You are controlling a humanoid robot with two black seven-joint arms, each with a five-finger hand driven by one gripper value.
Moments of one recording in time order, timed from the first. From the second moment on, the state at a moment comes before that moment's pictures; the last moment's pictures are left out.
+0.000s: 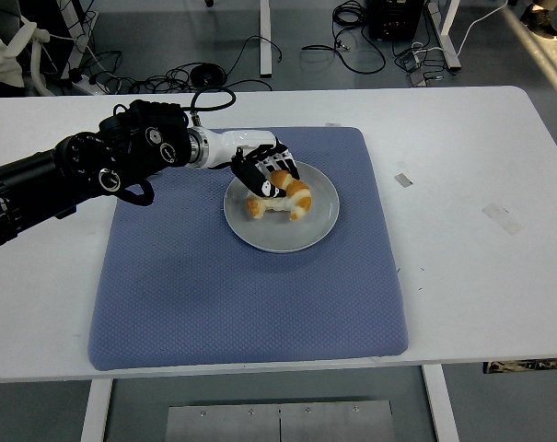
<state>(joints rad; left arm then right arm) -1.34 0.07 0.19 -0.60 0.59 -0.31 -0.11 -0.10 0.00 0.10 0.12 -0.10 -0.06 0.22</state>
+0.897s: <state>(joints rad) -1.35 0.08 0.19 -0.60 0.58 -0.31 -0.11 -0.10 0.00 0.10 0.12 -0.10 -0.06 0.22</state>
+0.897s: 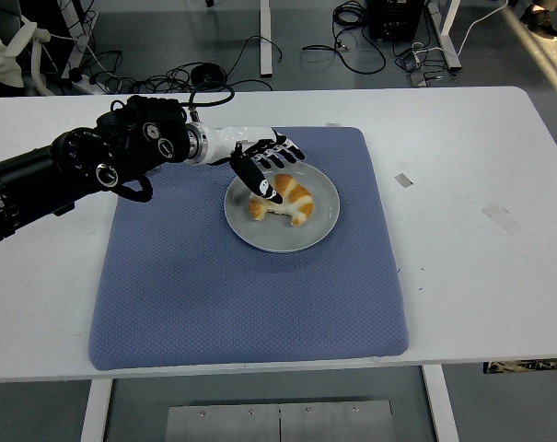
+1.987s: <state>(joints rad) -1.27 0.39 -0.09 -0.58 0.32 -0.26 -0.12 -0.10 0.00 0.10 0.12 -0.10 -0.06 0.22</state>
